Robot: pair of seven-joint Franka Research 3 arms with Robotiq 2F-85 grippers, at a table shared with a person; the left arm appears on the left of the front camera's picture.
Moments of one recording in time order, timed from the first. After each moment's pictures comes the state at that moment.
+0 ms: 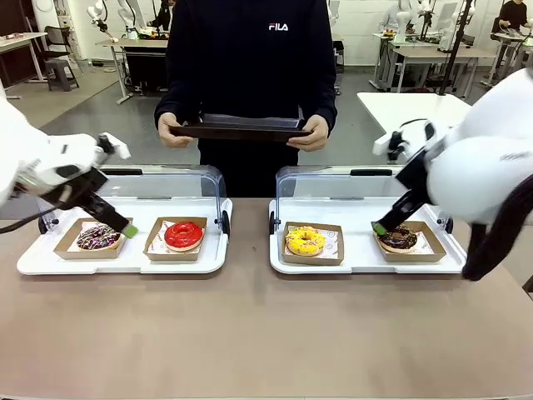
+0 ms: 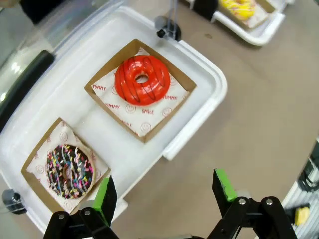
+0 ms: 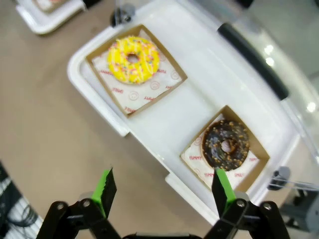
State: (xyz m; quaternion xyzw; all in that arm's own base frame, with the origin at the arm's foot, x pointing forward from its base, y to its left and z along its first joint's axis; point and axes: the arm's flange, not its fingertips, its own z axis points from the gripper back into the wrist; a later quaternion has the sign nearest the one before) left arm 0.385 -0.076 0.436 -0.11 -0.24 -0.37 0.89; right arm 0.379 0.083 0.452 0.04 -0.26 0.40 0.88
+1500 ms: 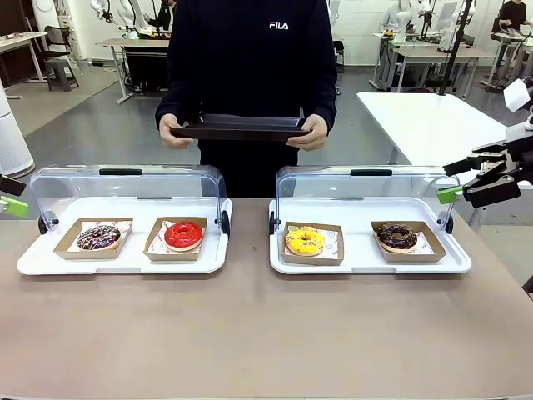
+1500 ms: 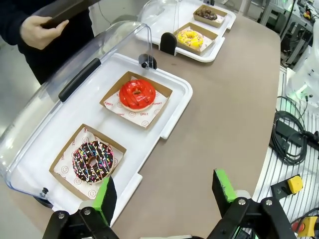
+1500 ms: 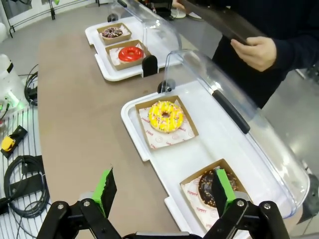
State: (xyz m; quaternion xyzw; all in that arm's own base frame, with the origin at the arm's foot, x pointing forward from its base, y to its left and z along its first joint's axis) left arm 0.328 0.071 0.487 -0.22 -0.35 -0.43 0.80; right arm 0.348 -0.031 0.493 0.21 -0.42 0.47 0.75
